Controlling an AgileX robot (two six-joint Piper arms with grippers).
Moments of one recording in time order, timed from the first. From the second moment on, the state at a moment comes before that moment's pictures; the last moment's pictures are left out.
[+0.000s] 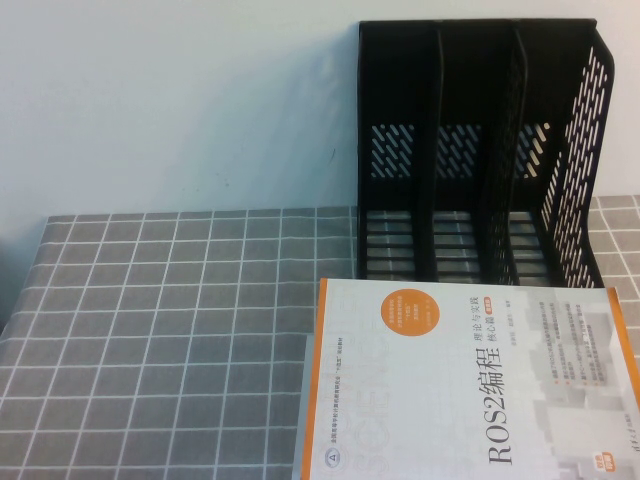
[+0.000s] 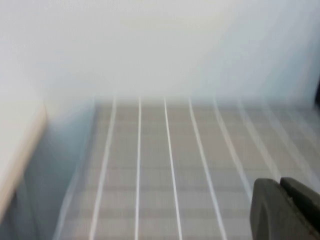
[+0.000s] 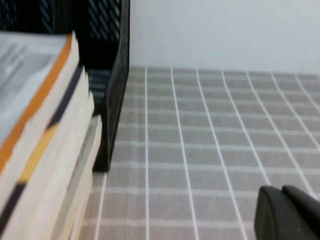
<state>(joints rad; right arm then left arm) -0.04 -0.01 0.03 -0.08 0.33 -0.01 -0.06 -0.01 0.02 -0.09 0.17 0.01</state>
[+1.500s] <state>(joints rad) -0.04 0.12 -0.45 0.08 0.23 -0.24 -0.06 0.21 -0.41 -0.16 0.29 -0.05</state>
